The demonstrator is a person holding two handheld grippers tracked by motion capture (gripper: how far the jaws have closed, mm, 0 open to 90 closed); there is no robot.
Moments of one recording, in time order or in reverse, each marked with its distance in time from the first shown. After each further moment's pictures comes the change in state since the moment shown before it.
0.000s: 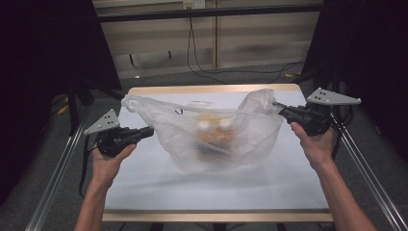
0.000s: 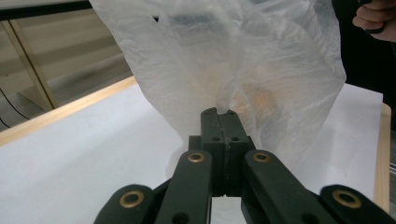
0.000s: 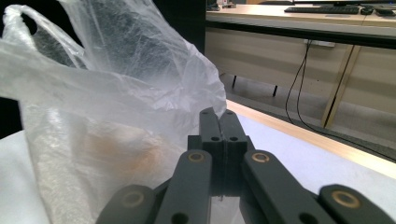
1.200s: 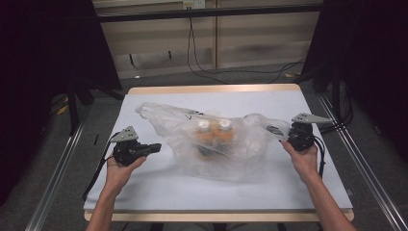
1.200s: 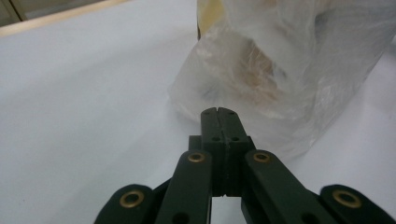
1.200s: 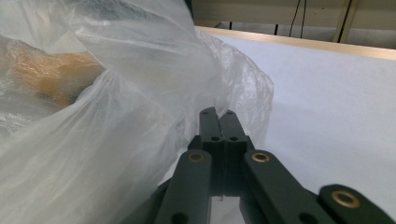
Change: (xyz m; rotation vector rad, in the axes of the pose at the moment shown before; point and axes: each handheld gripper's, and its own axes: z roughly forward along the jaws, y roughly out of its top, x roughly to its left) left arm 0.019 -0.064 0.038 0.159 -0.016 -0.084; right arm -0.031 -0.097 0.039 0.166 -0.026 0.137
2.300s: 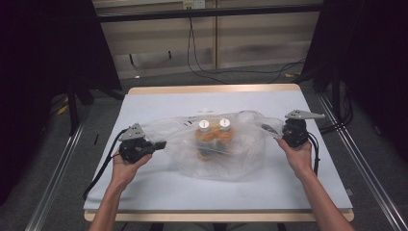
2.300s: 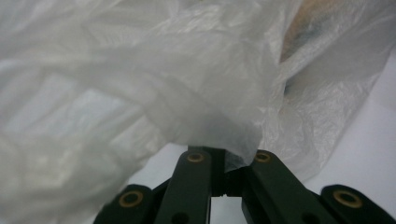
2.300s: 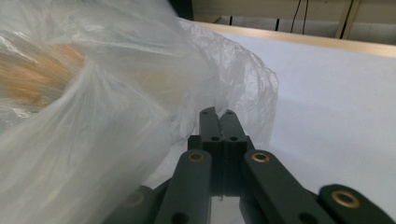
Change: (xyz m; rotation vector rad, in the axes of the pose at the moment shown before) left arm -0.006 0.008 0.020 0.043 0.013 0.075; right arm 0.001 0.006 0.017 0.025 0.000 0.002
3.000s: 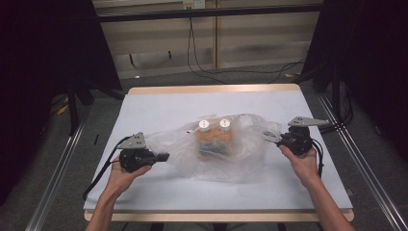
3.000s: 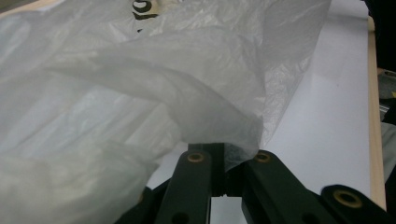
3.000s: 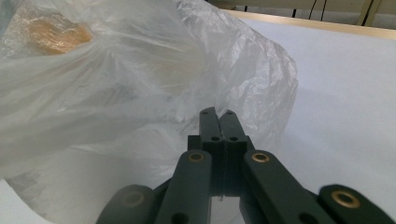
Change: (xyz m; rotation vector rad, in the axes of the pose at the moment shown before) left arm -0.016 -0.007 -0.010 0.023 -0.154 0.050; right arm 0.010 -0.011 -0.018 0.040 0.054 -0.015
